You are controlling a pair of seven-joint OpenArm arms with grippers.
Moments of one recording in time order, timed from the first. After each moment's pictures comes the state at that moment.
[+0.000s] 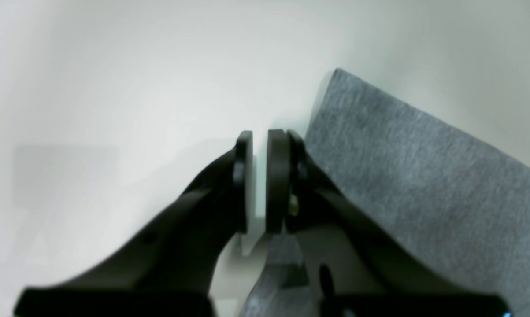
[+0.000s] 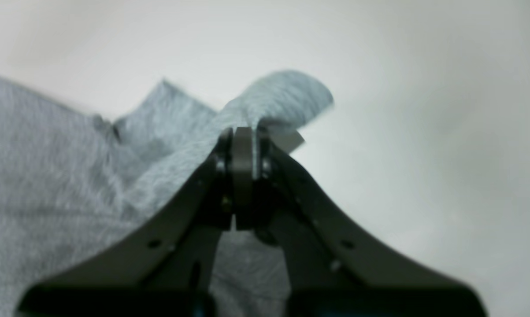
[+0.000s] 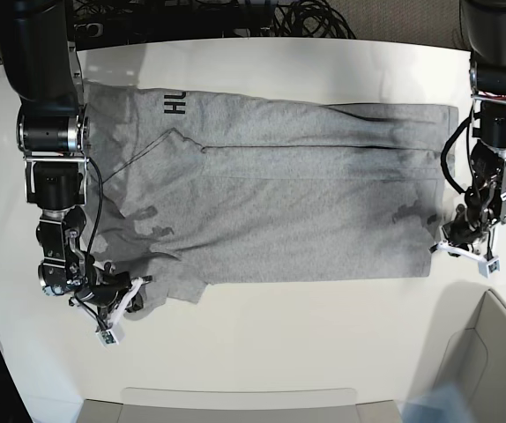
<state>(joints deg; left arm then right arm) -26.4 -33.3 13.1 42.9 -52.3 0.3 26.0 43.8 14.6 -5.4 35.8 9.6 30.9 -30.6</state>
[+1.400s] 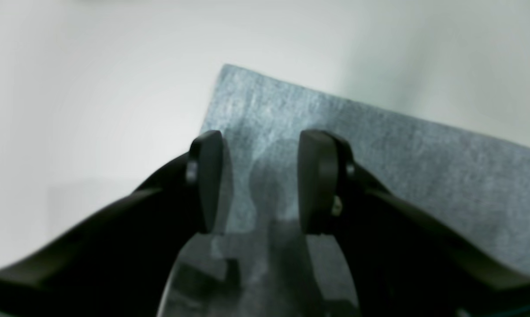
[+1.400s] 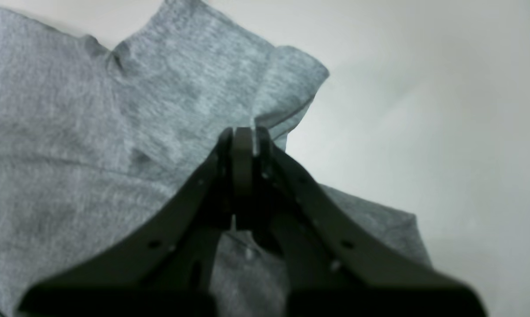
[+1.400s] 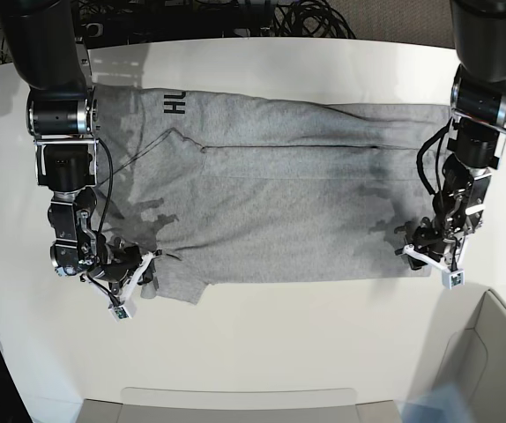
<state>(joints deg) -34.9 -27.5 29.1 30.5 -52.3 -3.9 13.5 39.0 13.3 -5.3 36.8 9.6 31.0 -34.0</state>
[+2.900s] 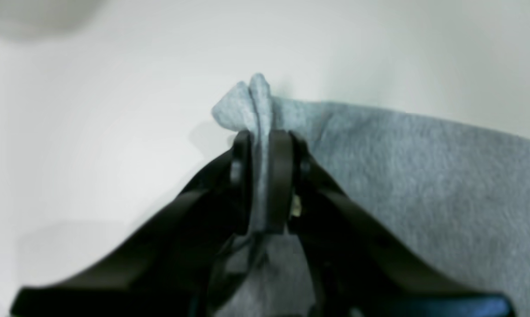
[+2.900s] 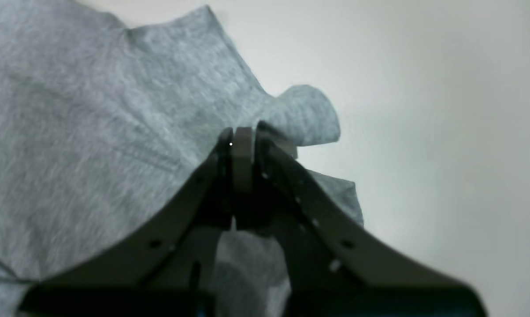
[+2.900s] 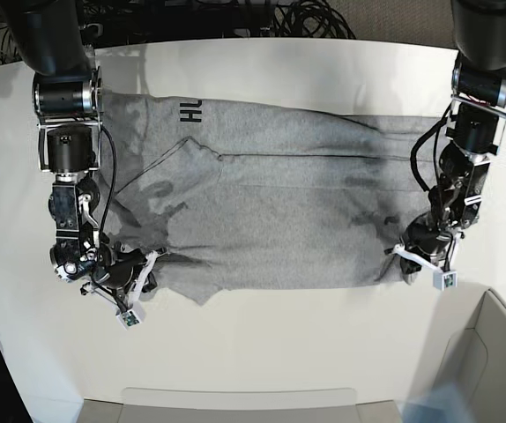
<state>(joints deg) -27.8 -28.2 22.6 44.4 -52.3 -5.0 14.3 32.7 13.3 -5.4 59.0 9.6 31.1 -44.8</state>
